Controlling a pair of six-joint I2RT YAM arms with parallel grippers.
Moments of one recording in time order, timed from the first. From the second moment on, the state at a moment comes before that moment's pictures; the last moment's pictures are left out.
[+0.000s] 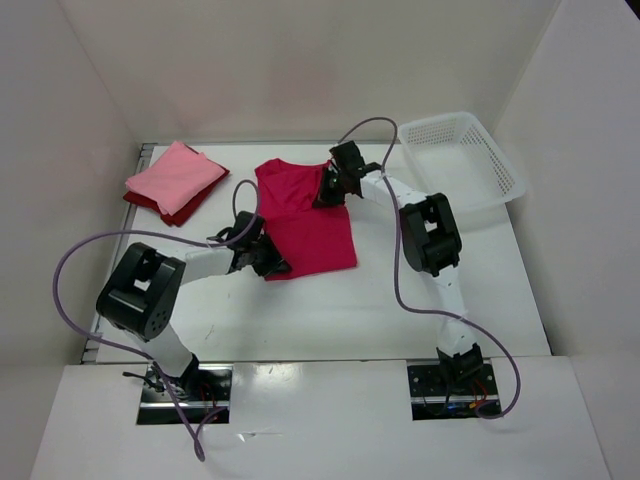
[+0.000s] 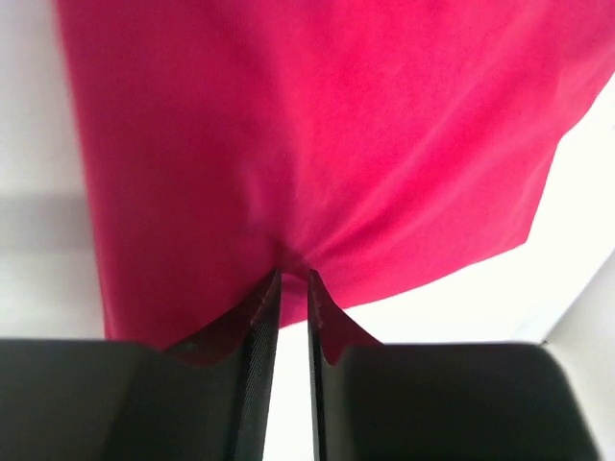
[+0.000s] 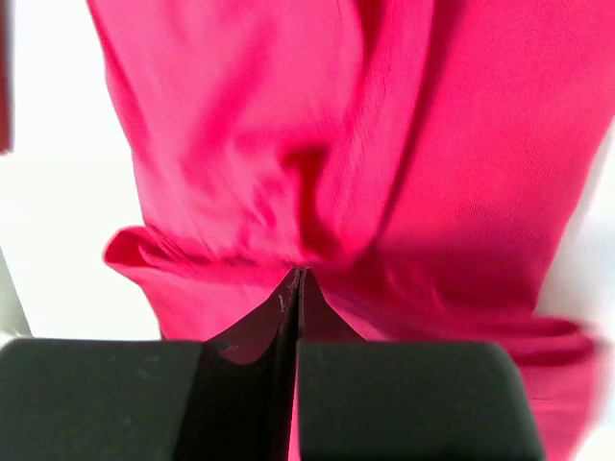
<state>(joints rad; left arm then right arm) -0.40 1.67 0.80 -0.06 0.24 -0.97 0.44 2.33 1.86 -0.41 -0.32 0.60</state>
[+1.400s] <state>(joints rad) -0.29 1.46 0.59 -0.09 0.20 -1.01 0.35 1.72 0.85 -0.11 -0.36 0.78</state>
